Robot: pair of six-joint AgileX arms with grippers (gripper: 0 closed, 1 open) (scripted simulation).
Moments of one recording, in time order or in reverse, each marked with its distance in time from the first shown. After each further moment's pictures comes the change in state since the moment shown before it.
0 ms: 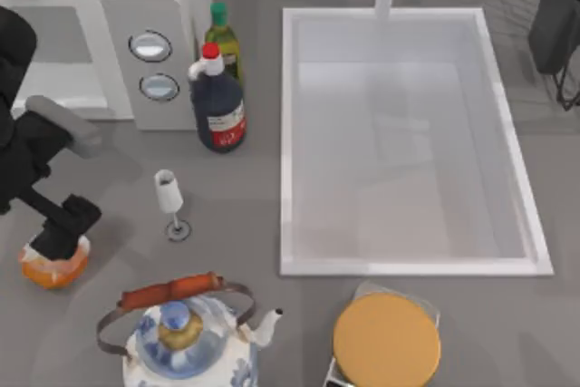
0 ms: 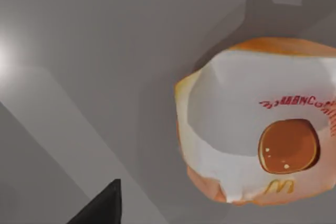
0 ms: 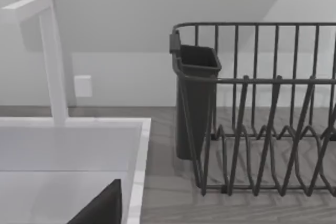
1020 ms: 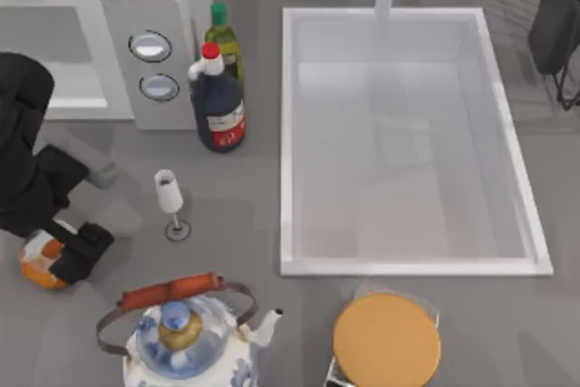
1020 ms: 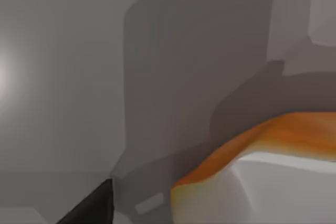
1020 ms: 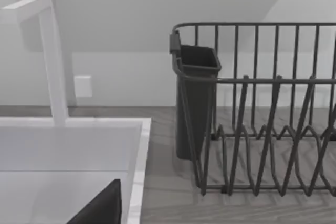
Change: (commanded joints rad) left arm 0.001 0.153 -0.145 0.300 0.001 0.005; right arm 0.000 0.000 0.000 0.000 0.000 0.000
